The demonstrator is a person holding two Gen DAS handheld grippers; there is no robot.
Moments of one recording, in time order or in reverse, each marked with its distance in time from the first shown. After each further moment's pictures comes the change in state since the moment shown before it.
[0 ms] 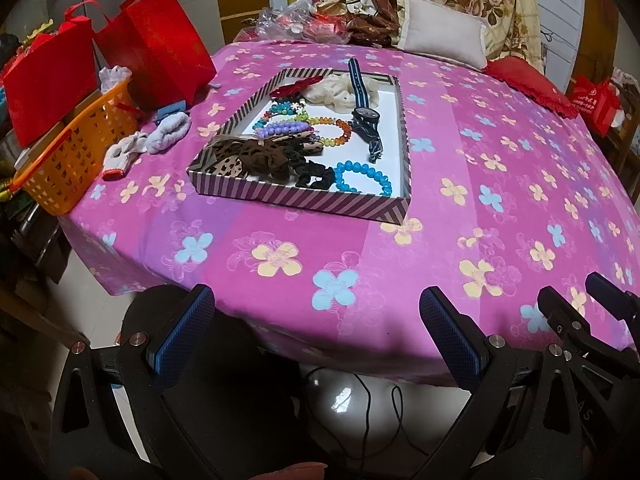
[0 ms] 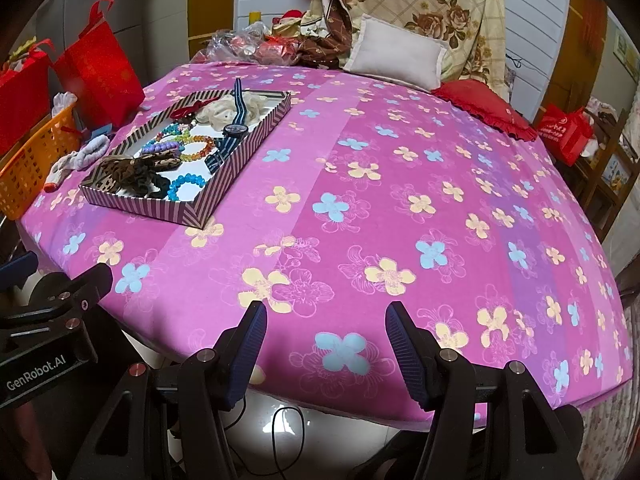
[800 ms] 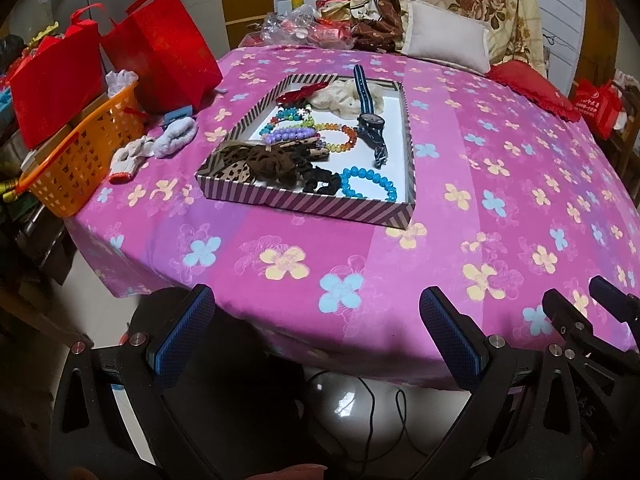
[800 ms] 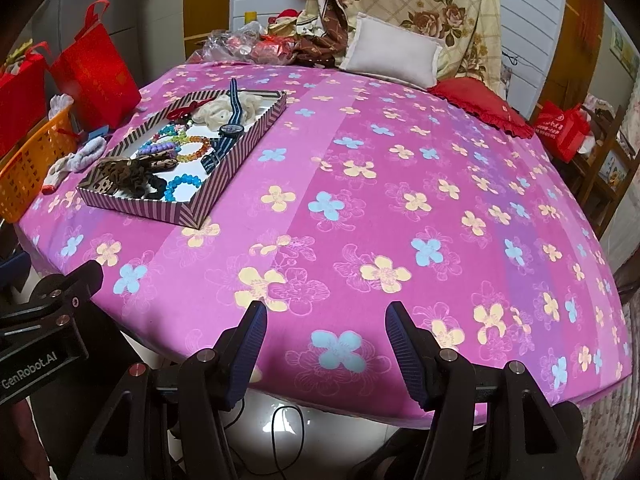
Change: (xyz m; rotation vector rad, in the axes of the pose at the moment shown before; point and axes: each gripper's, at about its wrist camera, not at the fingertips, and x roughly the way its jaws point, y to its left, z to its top) left arm -0.006 0.004 0.000 -0.010 -0.018 0.014; right arm -0.001 -0.003 -0.001 0.004 0.008 -0.006
